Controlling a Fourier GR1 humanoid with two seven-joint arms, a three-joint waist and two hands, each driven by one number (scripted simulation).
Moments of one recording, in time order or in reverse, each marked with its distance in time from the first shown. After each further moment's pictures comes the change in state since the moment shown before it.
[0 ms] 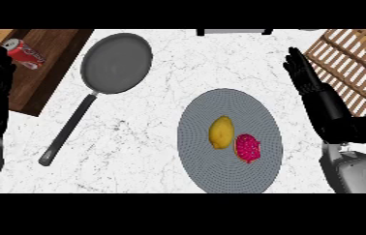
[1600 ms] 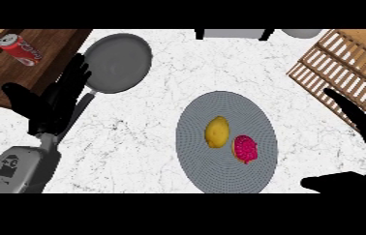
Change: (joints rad) left arm -0.064 -0.220 -0.100 -0.057 0.168 -0.159 0.167; right arm 0.208 -0.384 0.064 -0.494 0.290 0.053 0.813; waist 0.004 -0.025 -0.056
